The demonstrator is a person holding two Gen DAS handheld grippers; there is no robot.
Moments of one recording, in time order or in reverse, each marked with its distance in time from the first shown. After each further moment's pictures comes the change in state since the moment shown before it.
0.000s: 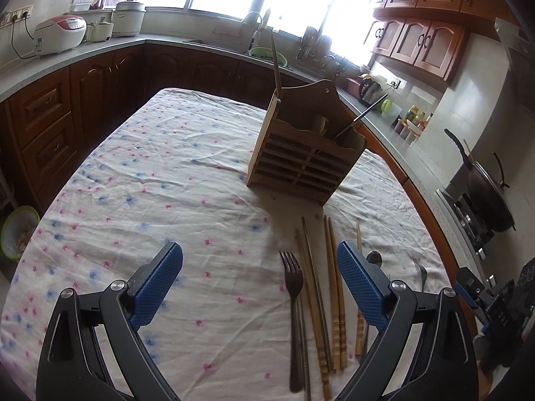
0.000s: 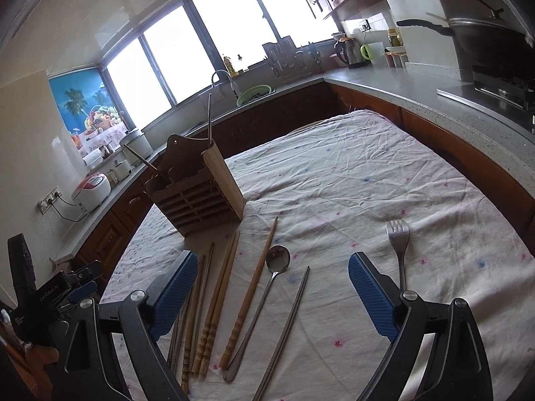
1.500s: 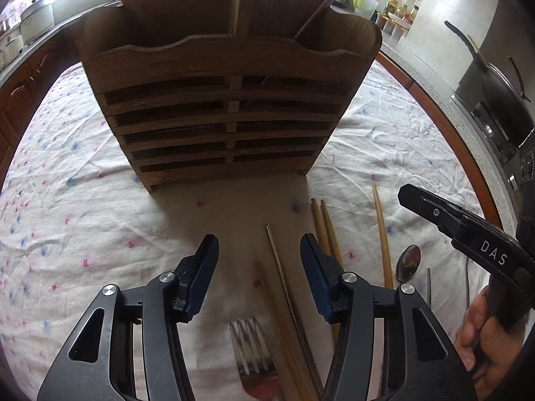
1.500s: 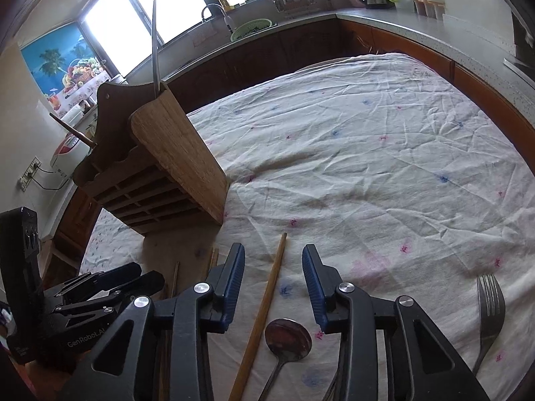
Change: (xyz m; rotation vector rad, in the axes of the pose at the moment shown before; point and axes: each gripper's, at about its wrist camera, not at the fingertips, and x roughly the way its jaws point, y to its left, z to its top) left arm 0.180 -0.079 0.034 0.296 0.376 -0.012; right arm 0.170 0.004 0.048 -0.023 0.309 -0.012
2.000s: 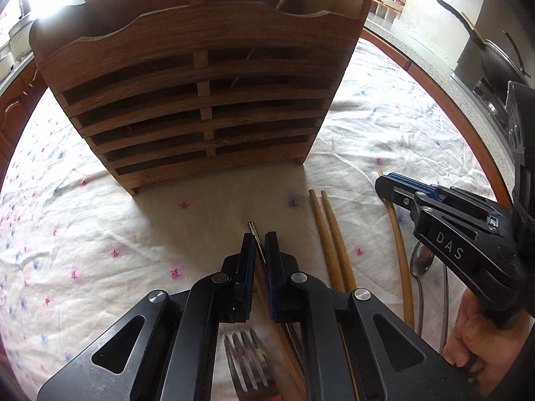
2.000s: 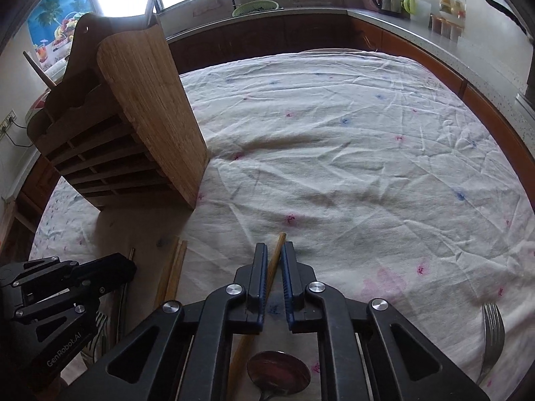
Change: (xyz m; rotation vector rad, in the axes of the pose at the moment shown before) left arm 0.011 -0.008 -0.004 0.056 0.008 0.009; right arm 0.040 0.015 -0.004 -0.133 0.062 -0.146
